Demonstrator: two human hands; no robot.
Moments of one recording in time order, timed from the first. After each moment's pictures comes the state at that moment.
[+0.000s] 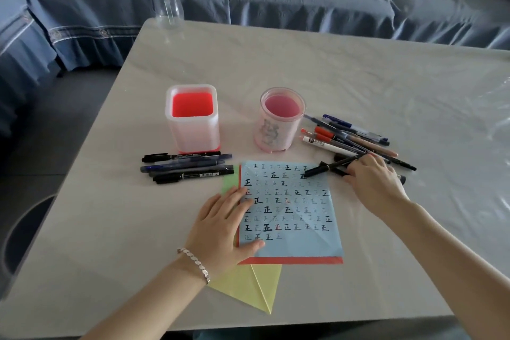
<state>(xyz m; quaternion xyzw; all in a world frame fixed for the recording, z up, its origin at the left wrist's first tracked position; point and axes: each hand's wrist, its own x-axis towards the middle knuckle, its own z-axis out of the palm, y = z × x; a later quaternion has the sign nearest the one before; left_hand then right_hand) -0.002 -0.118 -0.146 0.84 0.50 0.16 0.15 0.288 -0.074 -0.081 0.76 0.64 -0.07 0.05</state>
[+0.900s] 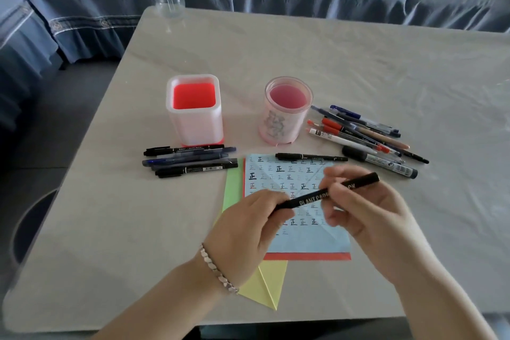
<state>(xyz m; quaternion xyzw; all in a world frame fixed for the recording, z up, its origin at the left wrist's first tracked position) 0.026 -0.130 -0.068 0.80 0.40 0.35 0.28 0.200 -0.149 -0.011 0.49 0.37 -0.61 -0.50</state>
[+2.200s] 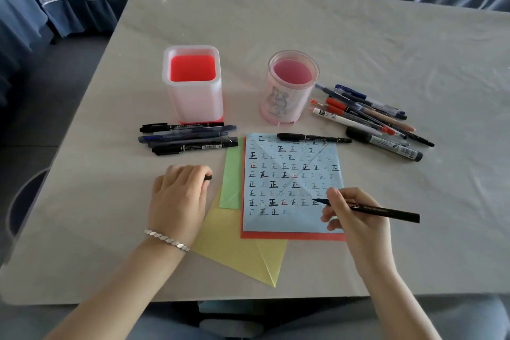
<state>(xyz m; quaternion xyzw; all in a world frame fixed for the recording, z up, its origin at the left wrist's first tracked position) -0.042 -0.117 -0.137 0.76 0.59 0.28 0.01 0.199 -0.169 -0.086 0.68 0.35 -0.41 -0.50</state>
